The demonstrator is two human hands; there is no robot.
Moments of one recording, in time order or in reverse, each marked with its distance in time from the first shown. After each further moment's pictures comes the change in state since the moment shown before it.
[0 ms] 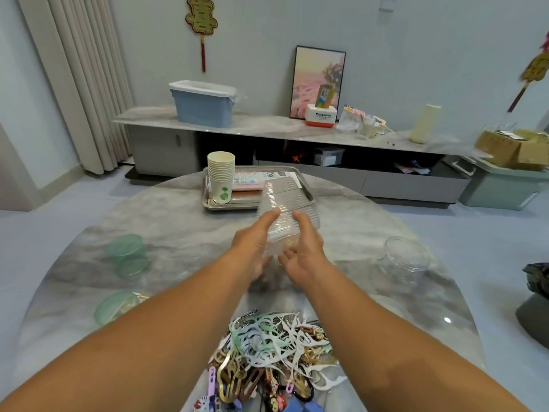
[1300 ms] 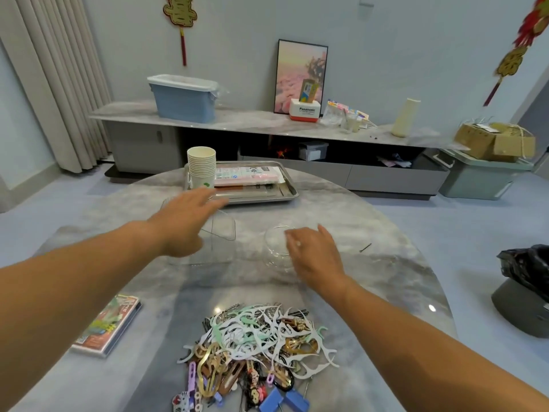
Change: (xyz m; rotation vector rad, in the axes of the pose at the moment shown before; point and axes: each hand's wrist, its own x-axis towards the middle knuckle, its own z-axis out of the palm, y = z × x) left_hand 0.020 0.068 -0.090 2.033 -0.175 0.772; right_hand 0.006 -0.021 -0.087 -1.597 0.006 -0.984
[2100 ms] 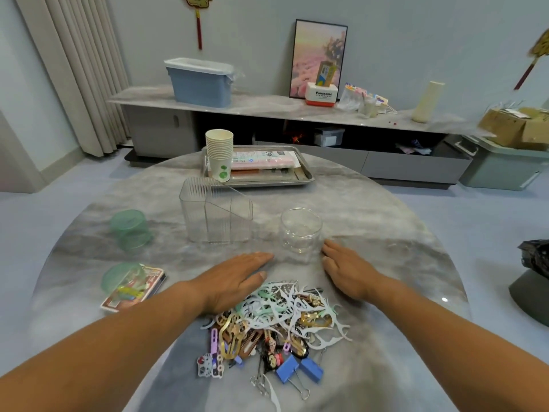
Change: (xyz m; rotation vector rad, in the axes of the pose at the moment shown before) left_hand -0.057 0.081 0.095 -0.561 -0.197 0.124; right_hand -0.038 0.059 0.002 -0.104 -0.552 0.039
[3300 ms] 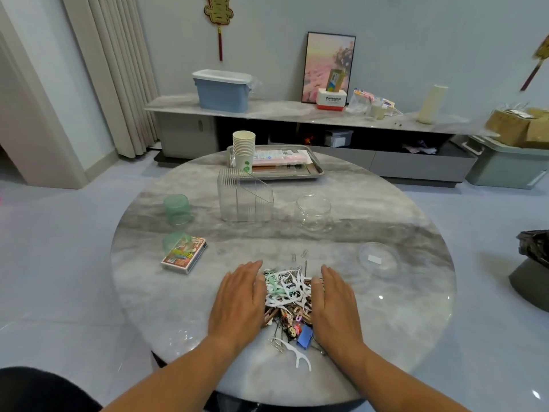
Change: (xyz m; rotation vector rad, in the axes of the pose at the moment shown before) left_hand -0.124 0.069 0.085 -0.192 0.618 -0.362; right_hand -0.154 -0.118 0.097 0.469 0.435 0.199
